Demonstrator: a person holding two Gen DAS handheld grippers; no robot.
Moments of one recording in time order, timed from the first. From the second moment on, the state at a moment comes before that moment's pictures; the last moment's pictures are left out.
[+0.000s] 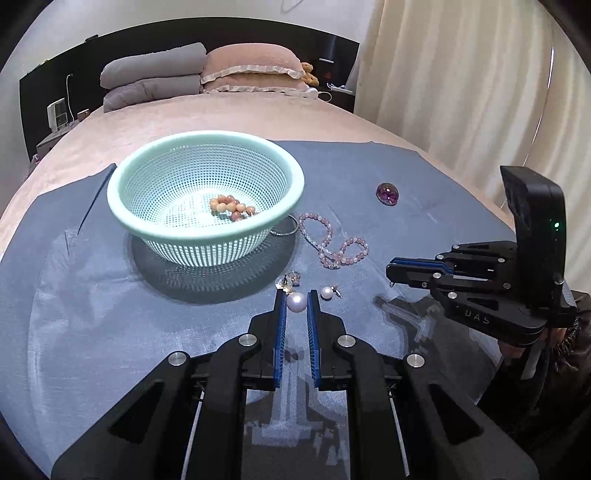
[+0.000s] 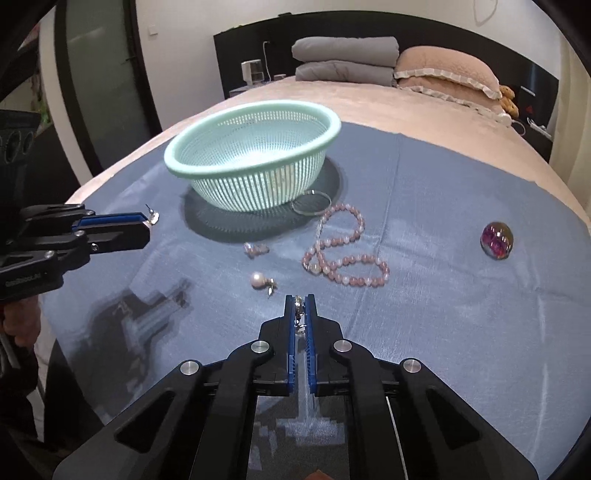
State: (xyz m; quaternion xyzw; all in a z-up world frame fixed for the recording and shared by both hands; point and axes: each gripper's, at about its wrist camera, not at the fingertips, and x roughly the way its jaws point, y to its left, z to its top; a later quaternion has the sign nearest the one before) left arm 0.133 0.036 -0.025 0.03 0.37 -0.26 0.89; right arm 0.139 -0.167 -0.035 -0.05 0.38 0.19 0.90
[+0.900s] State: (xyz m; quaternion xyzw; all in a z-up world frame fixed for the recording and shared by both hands) left arm 0.259 0.095 -0.007 0.04 0.36 -0.23 0.90; right arm 0.283 -0.136 -0.002 -0.01 0.37 0.25 0.89
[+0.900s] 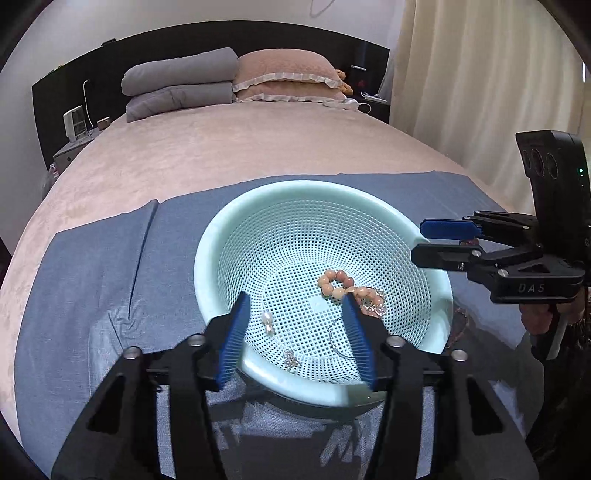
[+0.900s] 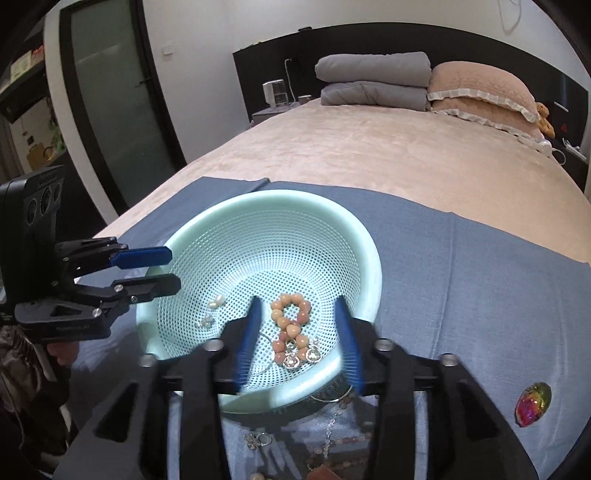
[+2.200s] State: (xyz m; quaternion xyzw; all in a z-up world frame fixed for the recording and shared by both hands) left arm 0.177 -0.022 -0.063 0.07 0.42 -0.36 0.83; right arm 0.215 -0.205 -0.066 -0.04 0.43 0.17 0.89
